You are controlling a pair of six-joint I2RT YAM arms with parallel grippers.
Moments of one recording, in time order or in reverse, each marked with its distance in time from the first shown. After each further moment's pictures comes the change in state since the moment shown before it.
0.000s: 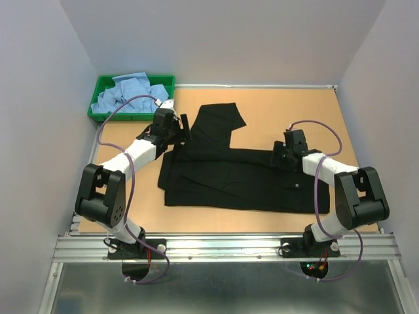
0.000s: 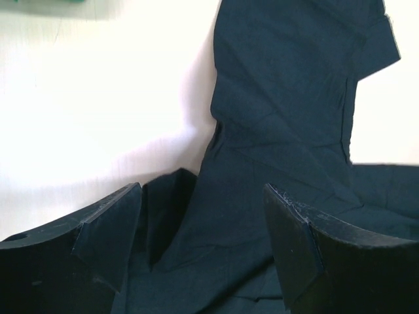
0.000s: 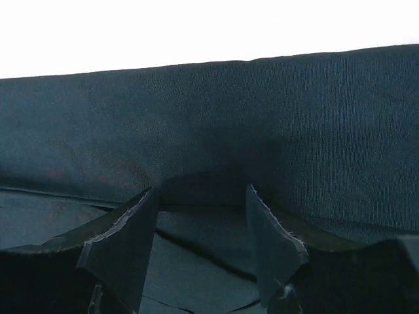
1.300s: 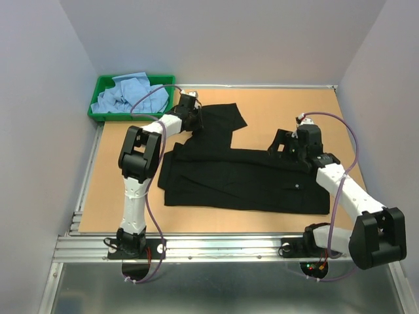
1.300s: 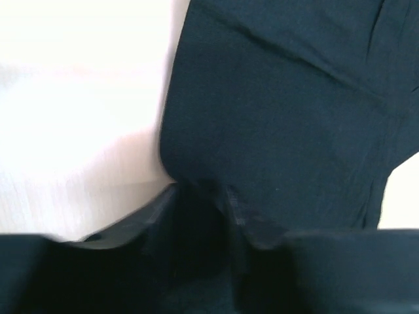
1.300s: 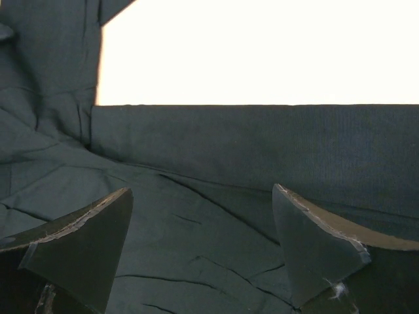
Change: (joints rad) left arm -0.026 0.642 0.605 -0.109 0.084 -0.011; right arm 0.000 -0.331 0.006 -0.057 -0.083 0.011
